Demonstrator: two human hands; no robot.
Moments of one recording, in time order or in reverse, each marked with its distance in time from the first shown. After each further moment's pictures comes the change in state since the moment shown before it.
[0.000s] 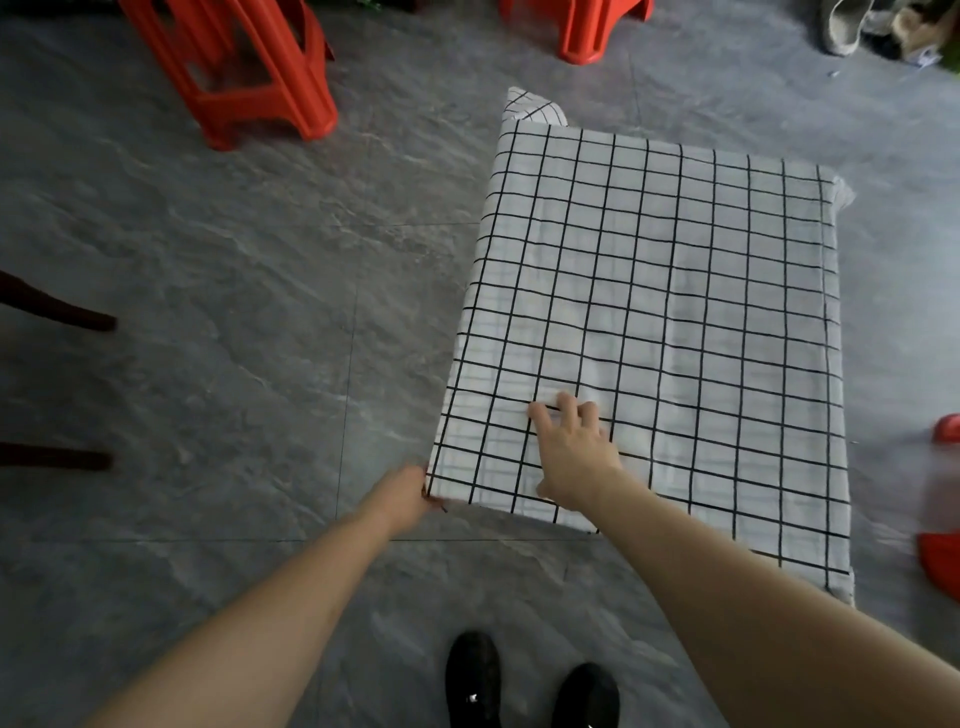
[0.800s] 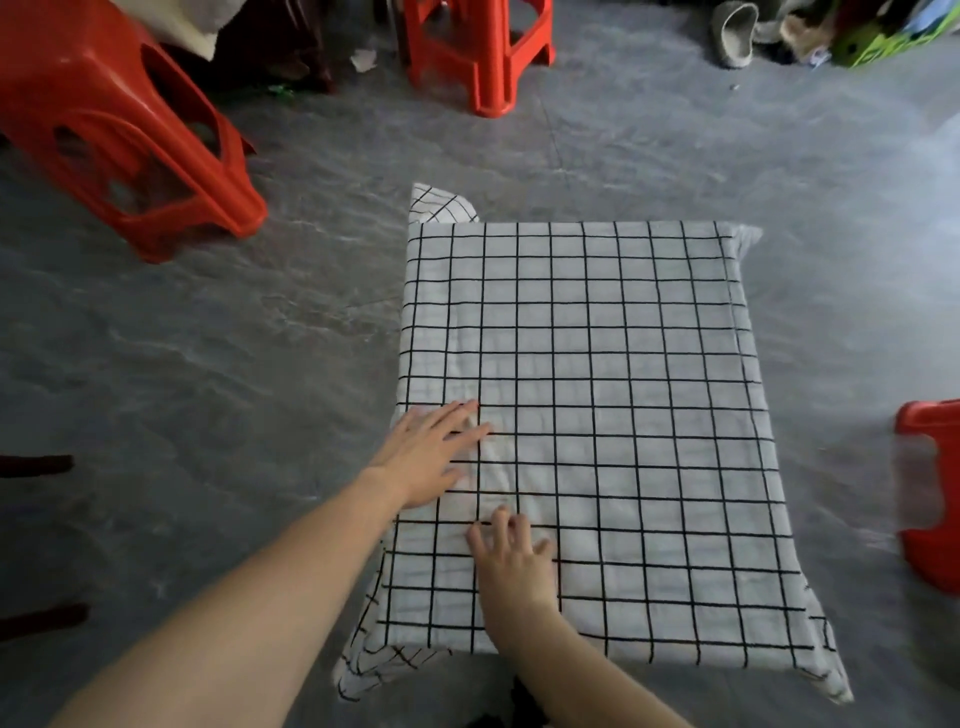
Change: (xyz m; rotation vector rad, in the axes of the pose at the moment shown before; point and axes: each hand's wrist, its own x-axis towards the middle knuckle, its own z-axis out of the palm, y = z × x) left_hand 0.073 0.168 -0.135 0.832 0.039 0.465; right_hand 0.008 -0.003 -0.020 -0.001 -0.195 0.007
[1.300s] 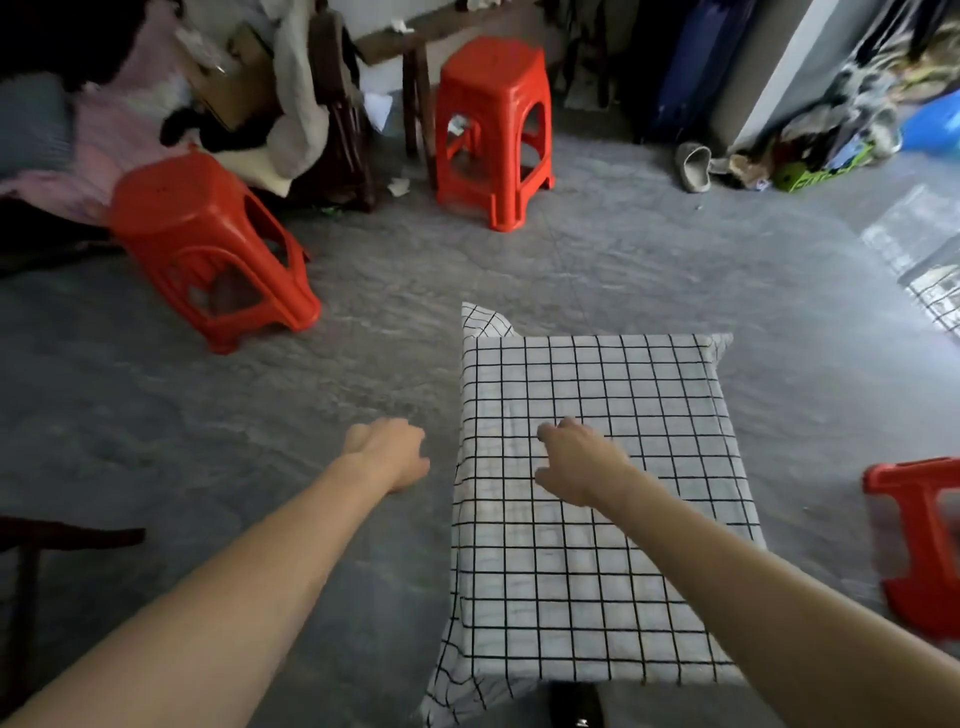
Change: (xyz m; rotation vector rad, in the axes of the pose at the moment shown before) left_hand -0.136 -0.079 -0.197 0.043 -0.087 -0.389; right_hand -0.065 0.013 -0.252 0.263 0.250 0.082
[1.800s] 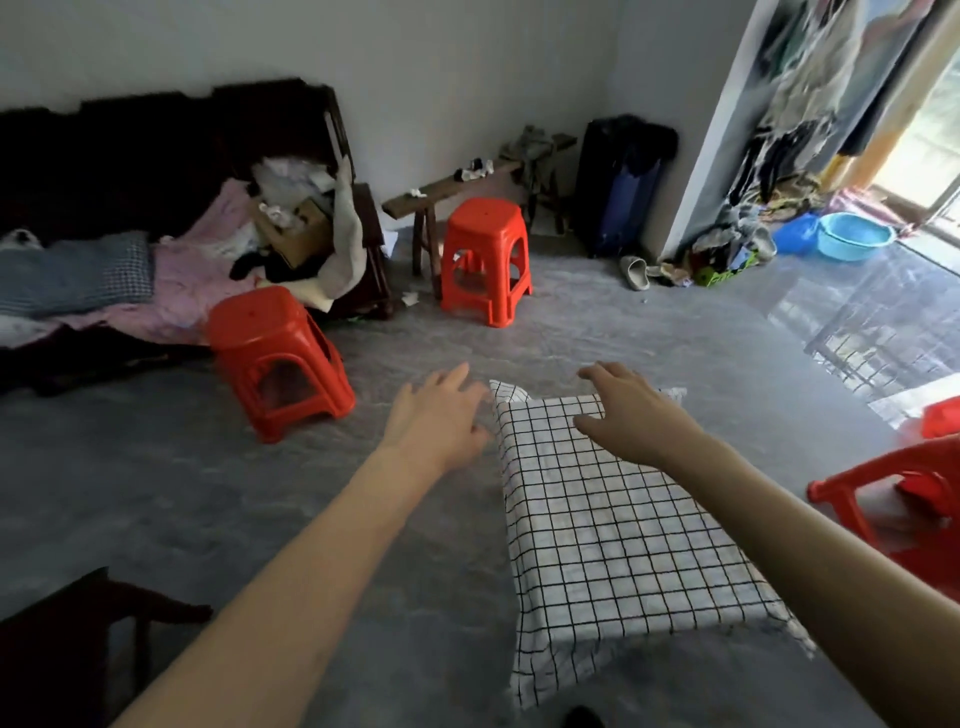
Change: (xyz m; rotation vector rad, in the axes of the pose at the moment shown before) left_hand -0.285 -0.116 -0.115 -0.128 0.595 0.237; right_hand -0.253 -0.158 -0.144 0.099 0.480 0.006
